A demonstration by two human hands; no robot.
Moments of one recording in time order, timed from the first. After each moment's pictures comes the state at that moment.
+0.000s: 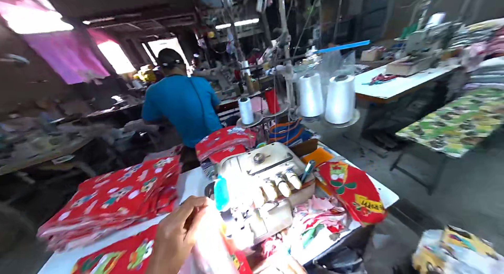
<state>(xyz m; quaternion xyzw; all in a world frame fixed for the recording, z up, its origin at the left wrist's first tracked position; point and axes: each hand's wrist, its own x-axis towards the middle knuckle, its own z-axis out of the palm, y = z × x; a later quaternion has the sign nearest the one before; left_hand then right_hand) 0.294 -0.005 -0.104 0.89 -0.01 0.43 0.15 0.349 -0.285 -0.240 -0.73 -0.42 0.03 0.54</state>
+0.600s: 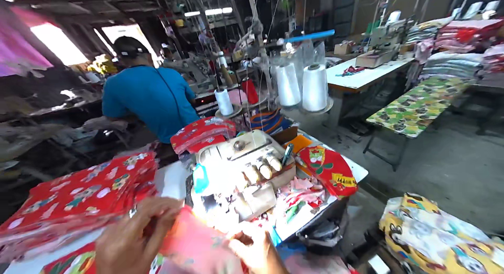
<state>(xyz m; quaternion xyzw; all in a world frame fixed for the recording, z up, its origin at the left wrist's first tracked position) 0.261 -0.014 -0.079 0.90 -0.08 0.43 0.09 0.343 -0.205 -0.214 -0.59 -0.35 0.10 0.72</state>
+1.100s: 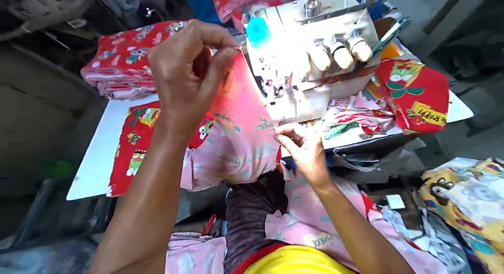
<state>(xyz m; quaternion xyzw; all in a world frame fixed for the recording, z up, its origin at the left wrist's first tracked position) 0.273 -0.020 -0.072 0.89 -0.09 0.43 0.13 0.343 -0.230 -0.211 -0.63 -0.35 0.11 0.68</state>
